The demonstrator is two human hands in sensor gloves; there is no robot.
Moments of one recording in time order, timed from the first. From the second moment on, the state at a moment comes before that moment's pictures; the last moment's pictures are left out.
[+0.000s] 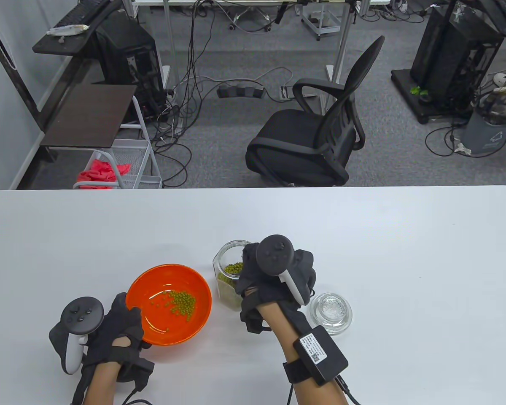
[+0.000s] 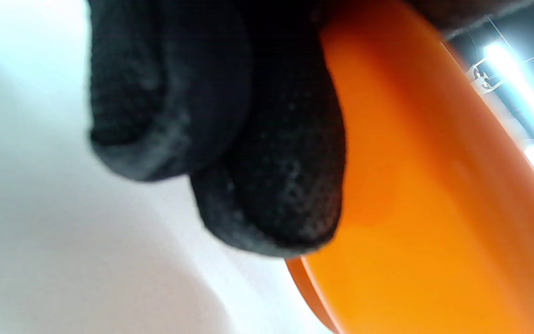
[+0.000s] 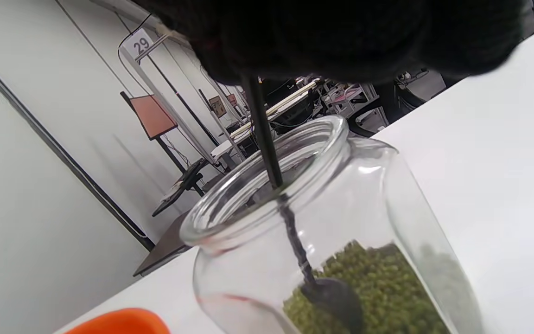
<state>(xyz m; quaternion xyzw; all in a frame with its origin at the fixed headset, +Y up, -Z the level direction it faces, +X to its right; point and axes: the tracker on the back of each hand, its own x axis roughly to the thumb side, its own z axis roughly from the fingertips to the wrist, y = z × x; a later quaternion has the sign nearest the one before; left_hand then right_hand) -0.333 -0.719 -0.298 -0.04 0.11 0.43 0.90 0.026 -0.626 -0.363 -0.02 -0.05 0.94 0.35</state>
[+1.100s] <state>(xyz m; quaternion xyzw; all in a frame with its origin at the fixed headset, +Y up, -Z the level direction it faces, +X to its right) -0.333 -0.719 -0.298 -0.05 0.13 0.43 0.89 0.114 -0.684 -0.346 -0.14 -0.03 0.74 0.66</state>
